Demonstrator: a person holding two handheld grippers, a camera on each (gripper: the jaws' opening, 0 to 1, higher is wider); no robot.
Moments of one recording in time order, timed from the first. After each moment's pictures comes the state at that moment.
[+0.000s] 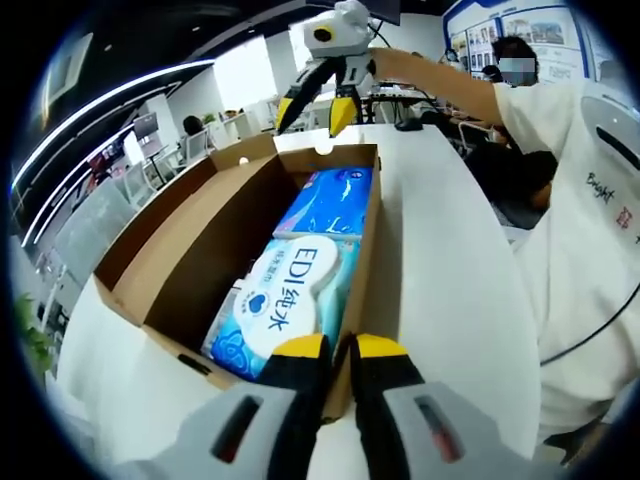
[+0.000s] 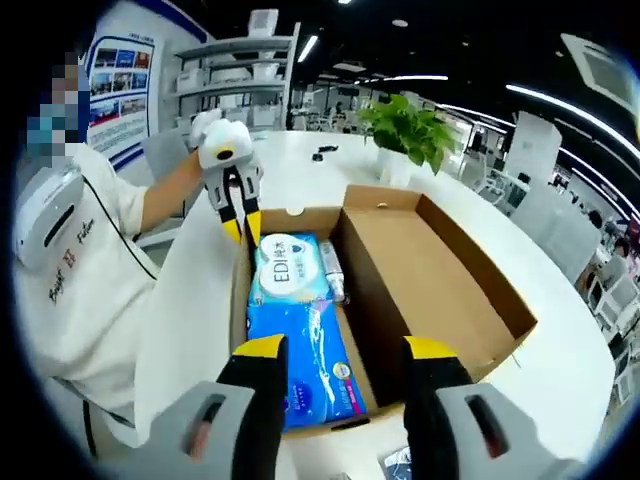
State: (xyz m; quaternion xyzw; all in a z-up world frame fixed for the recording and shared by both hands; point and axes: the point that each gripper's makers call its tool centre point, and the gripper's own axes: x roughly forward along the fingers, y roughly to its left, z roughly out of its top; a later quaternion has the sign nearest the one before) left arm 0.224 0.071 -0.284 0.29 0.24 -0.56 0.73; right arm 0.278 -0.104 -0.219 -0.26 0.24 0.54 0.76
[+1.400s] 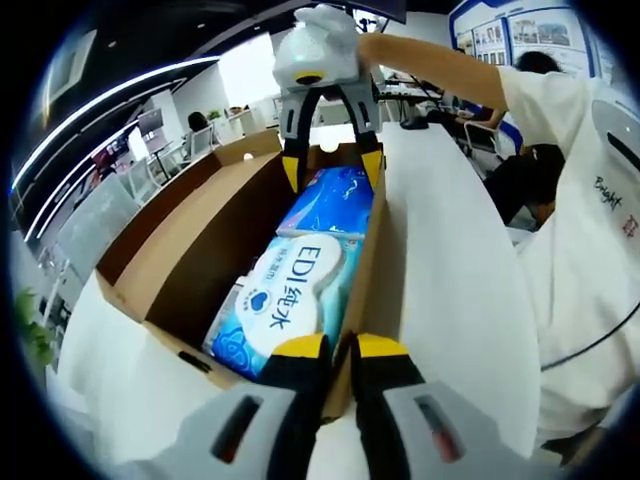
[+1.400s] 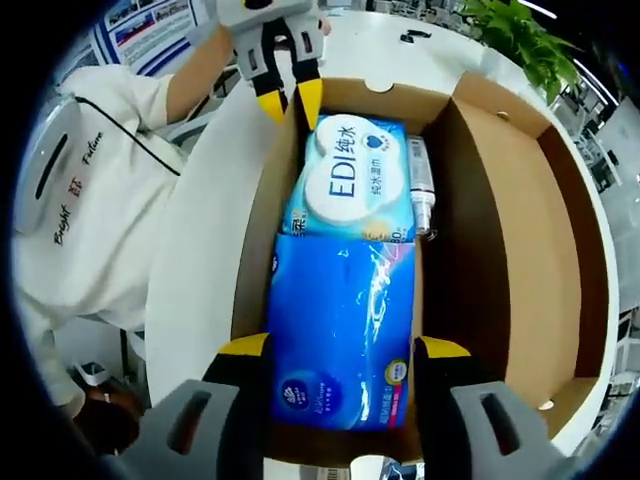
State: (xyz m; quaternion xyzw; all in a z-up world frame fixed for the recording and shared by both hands) left arm 0.225 0.072 -0.284 0.29 0.25 -0.55 0.74; right arm 0.253 -0.082 -0.296 -0.43 0.40 0.57 0.57
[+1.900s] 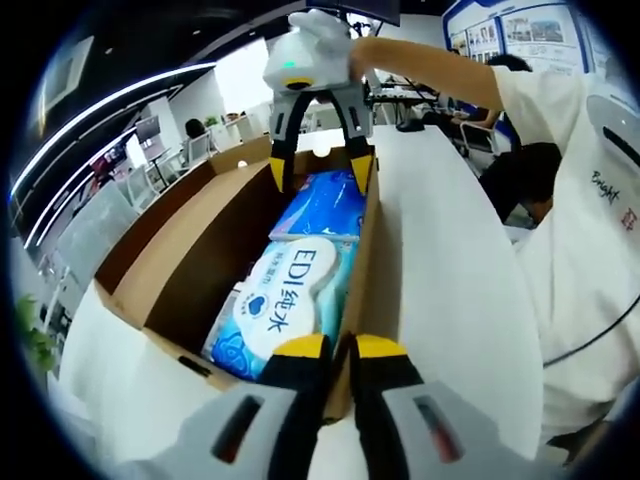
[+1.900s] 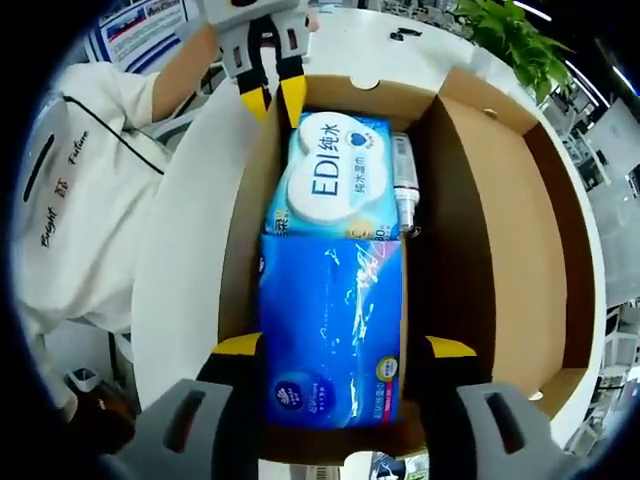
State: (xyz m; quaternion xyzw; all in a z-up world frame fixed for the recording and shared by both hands) left arm 0.226 0.072 -0.283 0.29 0.24 -0.56 0.74; right arm 0.272 -0.085 -0.293 -0.45 0.39 0.54 0.59
